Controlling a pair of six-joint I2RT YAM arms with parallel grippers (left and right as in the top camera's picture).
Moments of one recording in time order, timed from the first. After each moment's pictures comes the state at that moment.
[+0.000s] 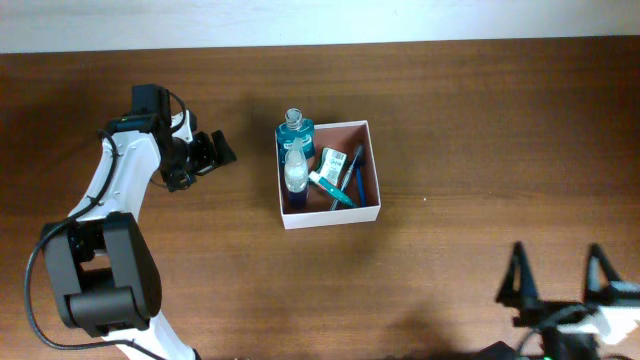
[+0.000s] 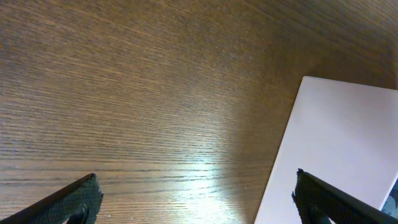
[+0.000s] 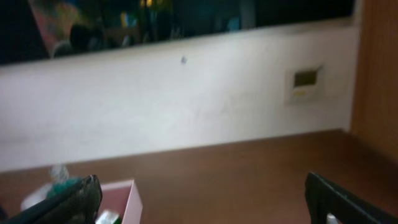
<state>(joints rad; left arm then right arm) 0.09 1.92 1.43 -0.85 0.33 -0.27 0.39 0.01 0.70 -0.63 0.42 0.11</state>
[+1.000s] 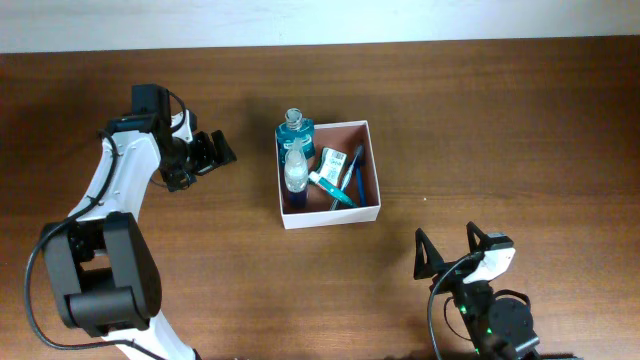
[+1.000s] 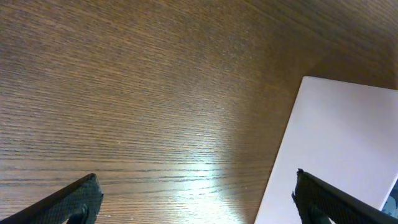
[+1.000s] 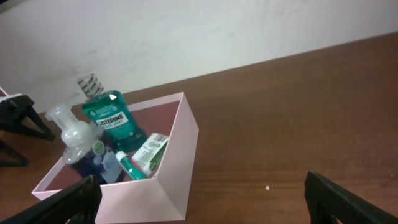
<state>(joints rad) 0.09 1.92 1.43 -0.85 0.33 -0.27 0.39 0.01 0.08 -0.20 0.16 0.35</state>
